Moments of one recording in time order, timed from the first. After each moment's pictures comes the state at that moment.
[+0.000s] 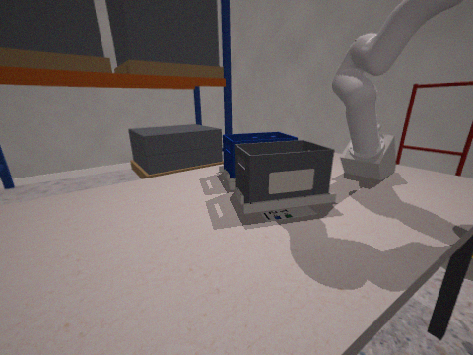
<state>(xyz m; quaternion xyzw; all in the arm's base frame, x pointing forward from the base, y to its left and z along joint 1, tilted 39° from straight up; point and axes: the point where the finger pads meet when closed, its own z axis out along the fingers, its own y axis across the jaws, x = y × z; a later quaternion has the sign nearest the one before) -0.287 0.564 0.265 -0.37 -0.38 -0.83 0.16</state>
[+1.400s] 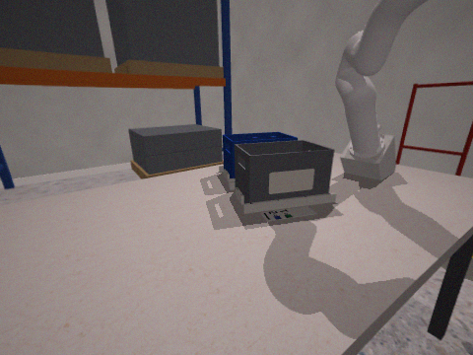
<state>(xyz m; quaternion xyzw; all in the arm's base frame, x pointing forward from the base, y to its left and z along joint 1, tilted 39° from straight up) -0.135 0.554 0.345 -0.54 -0.32 -0.78 0.03</state>
